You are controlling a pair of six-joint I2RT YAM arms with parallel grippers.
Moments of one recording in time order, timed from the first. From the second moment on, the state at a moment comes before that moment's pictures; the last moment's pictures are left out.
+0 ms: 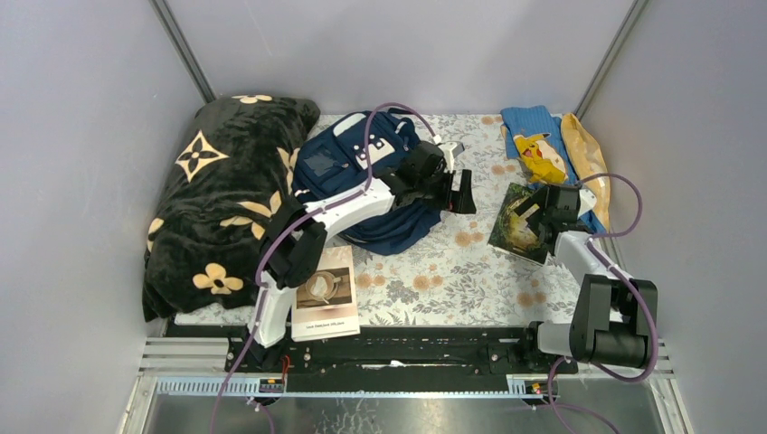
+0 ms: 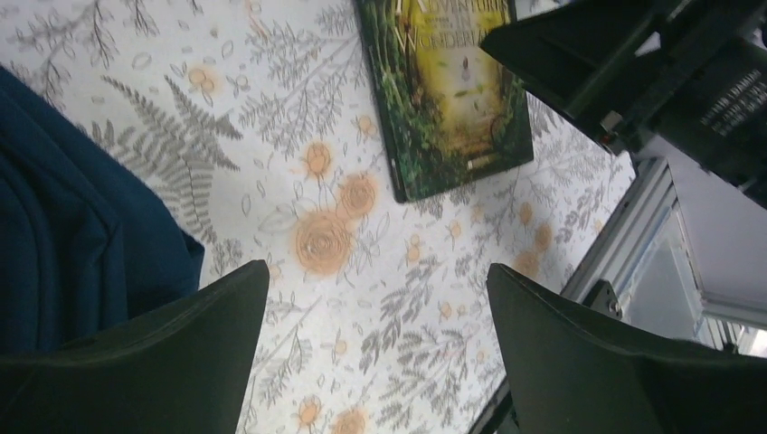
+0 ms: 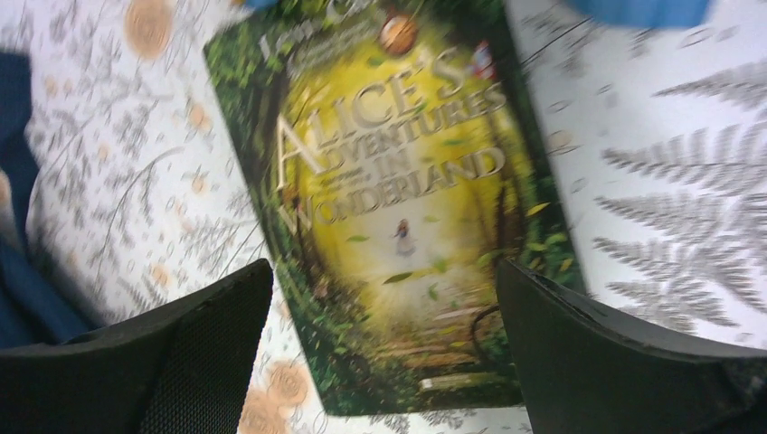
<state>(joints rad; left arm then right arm) -0.76 2.06 1.65 -0.23 0.35 -0.52 -0.13 1.33 0.63 -0.11 0.10 0.69</state>
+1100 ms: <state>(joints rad) -0.86 2.24 1.56 0.03 0.33 -0.71 -0.27 1.44 0.56 0.06 -0.30 0.72</state>
